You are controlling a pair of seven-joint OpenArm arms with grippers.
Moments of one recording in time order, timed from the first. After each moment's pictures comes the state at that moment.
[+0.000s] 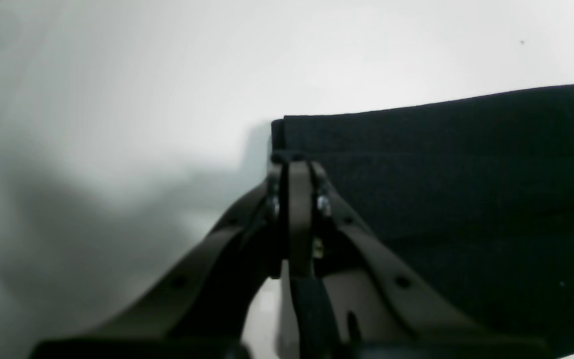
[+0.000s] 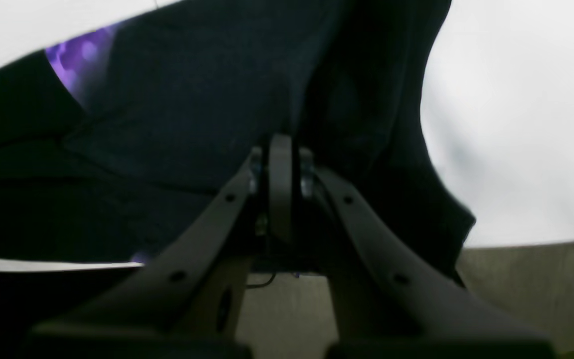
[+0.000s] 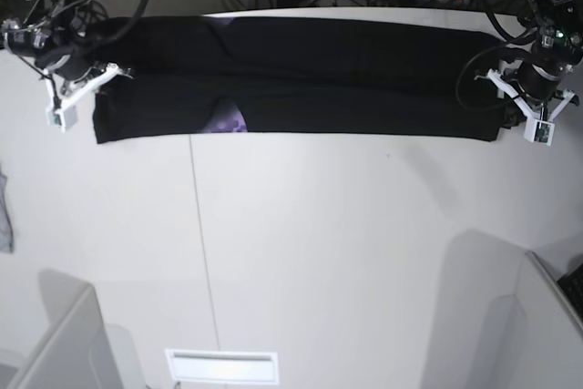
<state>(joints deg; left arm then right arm) 23.7 -20.5 -33.0 108.2 -23.4 -26.7 50.1 -16.0 2.9 36.9 113.8 31.3 18.4 -82.8</state>
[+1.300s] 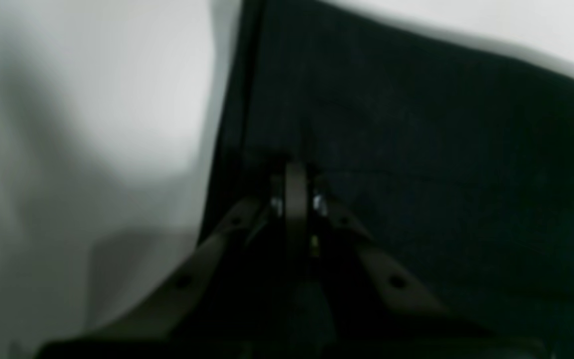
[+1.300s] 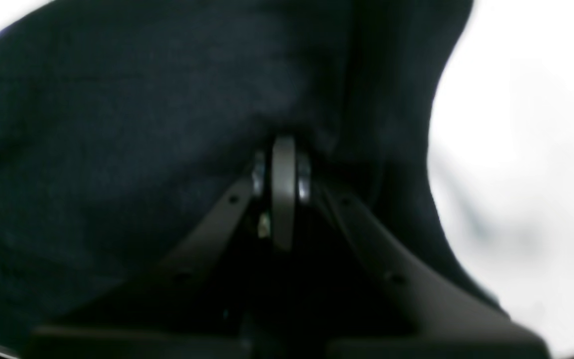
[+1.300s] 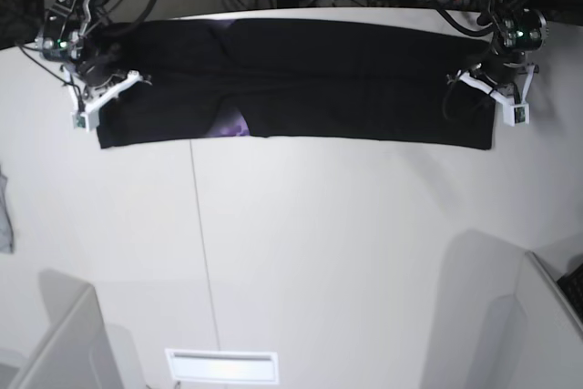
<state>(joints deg) 15.6 -4.8 -38.1 91.0 -12.5 -26.4 41.4 -15.5 5.2 27.0 95.0 19.9 18.5 -57.2</state>
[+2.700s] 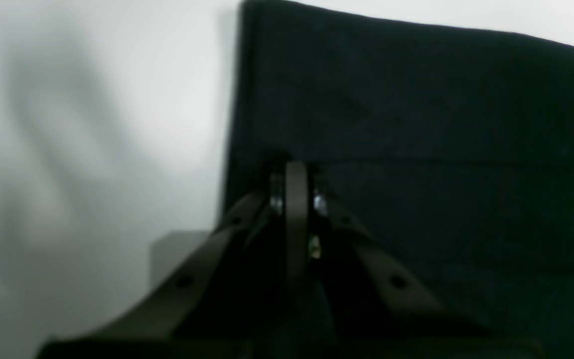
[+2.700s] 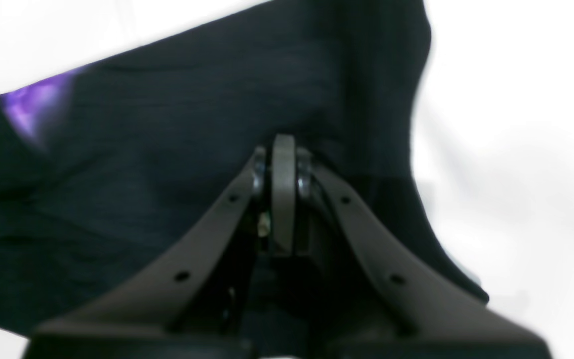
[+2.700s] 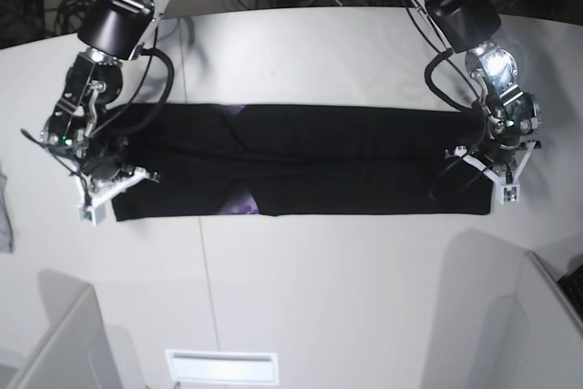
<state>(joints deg) -7.6 -5.1 -37.1 78.6 7.9 -26.1 39.2 10.6 1.8 27.1 83.9 11.5 18.0 -62.3</state>
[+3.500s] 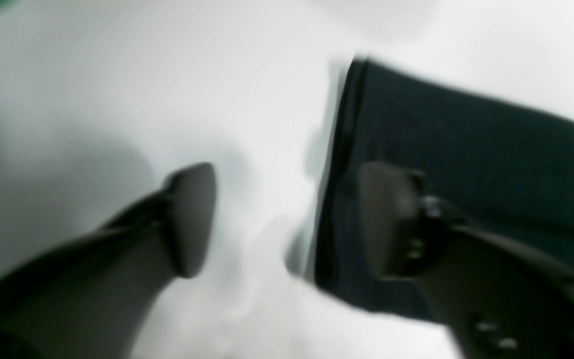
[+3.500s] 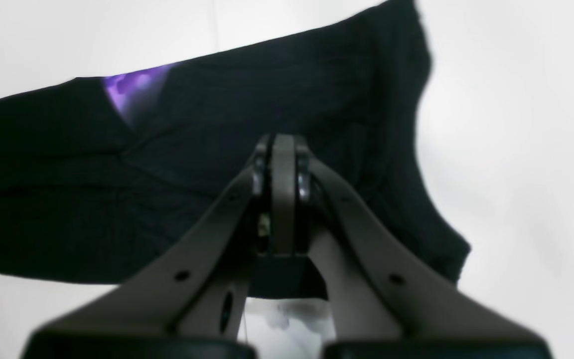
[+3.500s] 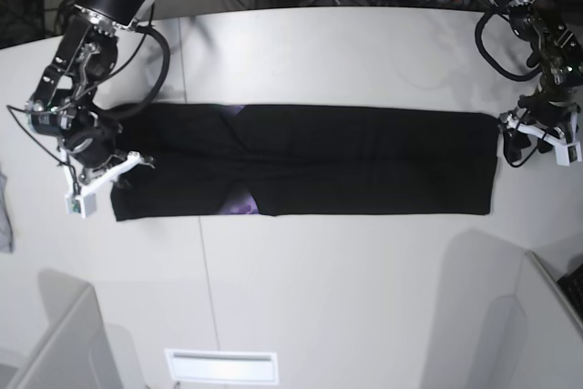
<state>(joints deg) 5.6 -14.6 -43.8 83.9 -22.8 -29.8 41.9 2.8 1.7 26.9 101.0 20.5 18.6 -67.9</state>
